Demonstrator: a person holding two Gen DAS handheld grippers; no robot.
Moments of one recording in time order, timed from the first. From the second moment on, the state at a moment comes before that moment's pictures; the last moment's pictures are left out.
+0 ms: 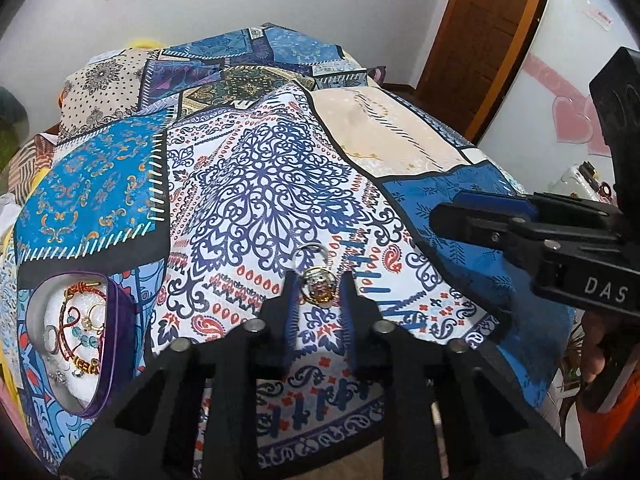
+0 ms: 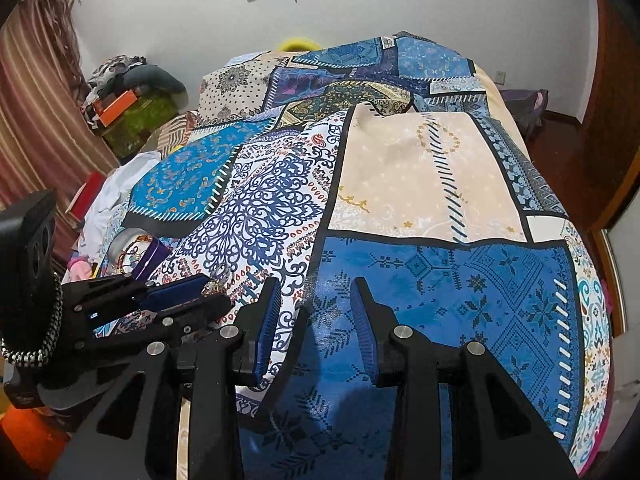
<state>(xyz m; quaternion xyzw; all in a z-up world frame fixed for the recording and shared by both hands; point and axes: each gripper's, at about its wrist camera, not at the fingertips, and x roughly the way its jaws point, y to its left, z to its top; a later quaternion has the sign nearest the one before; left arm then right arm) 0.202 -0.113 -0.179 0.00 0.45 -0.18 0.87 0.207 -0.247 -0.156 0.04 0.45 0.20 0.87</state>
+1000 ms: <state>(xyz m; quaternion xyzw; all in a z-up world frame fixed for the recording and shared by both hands) 0.169 -0.045 -0.148 -0.02 0.41 -0.13 0.90 0.209 -0.171 -0.167 -0.02 0.46 0.25 0.85</state>
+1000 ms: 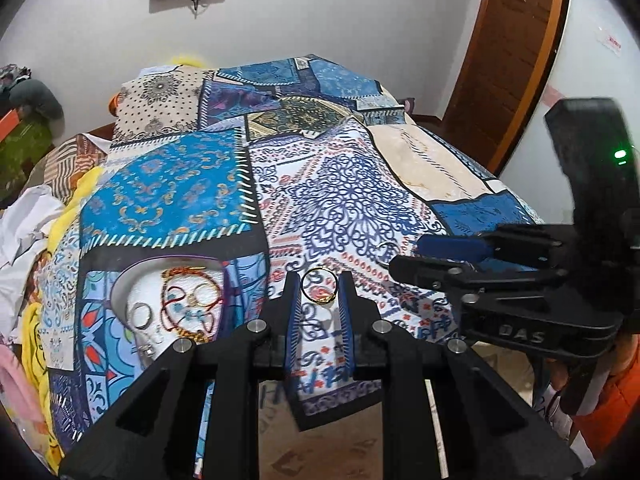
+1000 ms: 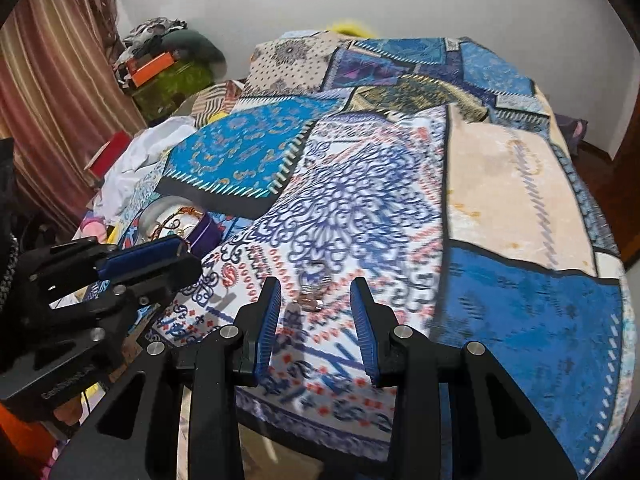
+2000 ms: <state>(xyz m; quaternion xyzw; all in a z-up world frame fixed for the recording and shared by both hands) 0.145 0.006 -0.111 -0.05 0.35 -0.09 0.93 0.190 -0.140 -0.109 -0.02 0.38 0.28 0.88</state>
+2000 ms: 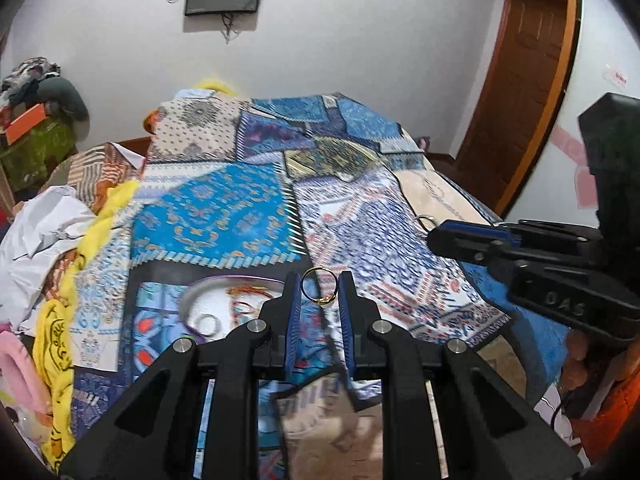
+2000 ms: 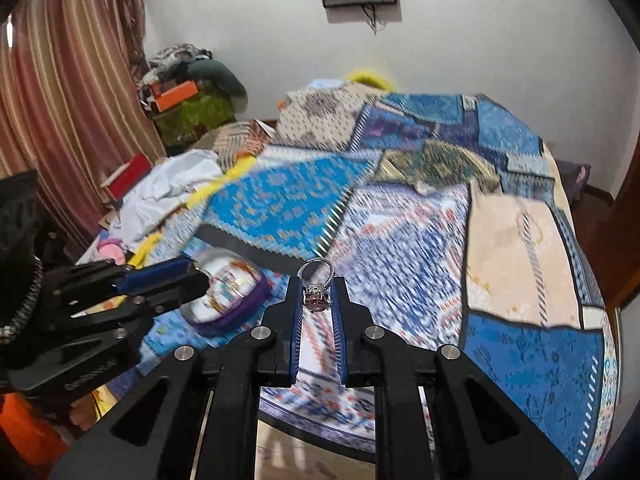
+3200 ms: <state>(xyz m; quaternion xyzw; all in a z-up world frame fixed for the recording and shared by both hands) 0.193 0.089 -0.174 -0.11 0.40 -0.09 0.90 0.227 -0.025 -0.180 -0.08 0.47 0.34 0.81</state>
